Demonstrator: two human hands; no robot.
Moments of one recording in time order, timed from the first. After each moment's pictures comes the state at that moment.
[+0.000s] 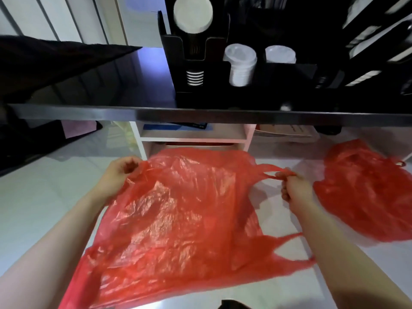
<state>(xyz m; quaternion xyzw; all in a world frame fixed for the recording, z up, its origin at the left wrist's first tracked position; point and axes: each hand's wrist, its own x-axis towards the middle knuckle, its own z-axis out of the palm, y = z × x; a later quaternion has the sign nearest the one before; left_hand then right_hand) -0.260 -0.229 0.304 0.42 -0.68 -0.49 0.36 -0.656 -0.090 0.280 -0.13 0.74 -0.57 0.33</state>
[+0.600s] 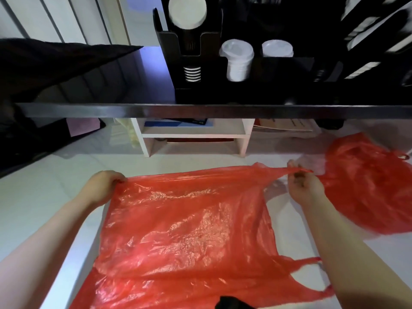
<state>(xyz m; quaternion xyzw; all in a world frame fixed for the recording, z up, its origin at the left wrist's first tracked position) -0.208 -0.239 0.272 0.54 -0.82 -0.12 0.13 -0.687 -0.081 0.275 0.10 0.36 -0.80 0.47</state>
